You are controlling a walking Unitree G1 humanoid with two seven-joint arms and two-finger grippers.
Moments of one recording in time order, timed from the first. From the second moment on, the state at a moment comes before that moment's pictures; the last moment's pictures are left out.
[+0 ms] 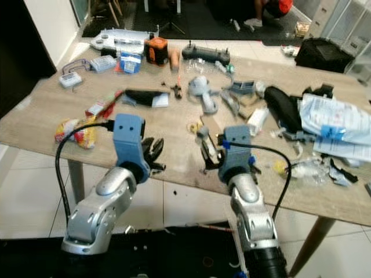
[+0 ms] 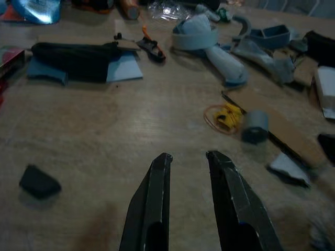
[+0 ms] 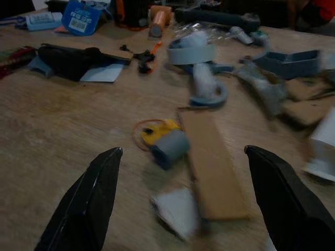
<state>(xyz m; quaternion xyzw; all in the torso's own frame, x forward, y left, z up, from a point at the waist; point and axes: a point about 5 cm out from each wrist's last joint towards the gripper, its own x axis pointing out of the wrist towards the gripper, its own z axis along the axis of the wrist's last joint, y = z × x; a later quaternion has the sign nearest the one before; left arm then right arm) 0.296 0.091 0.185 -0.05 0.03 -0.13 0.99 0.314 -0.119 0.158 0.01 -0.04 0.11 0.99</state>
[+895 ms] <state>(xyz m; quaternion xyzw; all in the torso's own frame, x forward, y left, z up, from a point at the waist) 0.297 0.093 0.191 -0.04 0.00 -0.13 0.99 0.340 -0.155 0.185 -0.02 -0.07 0.03 1.00</state>
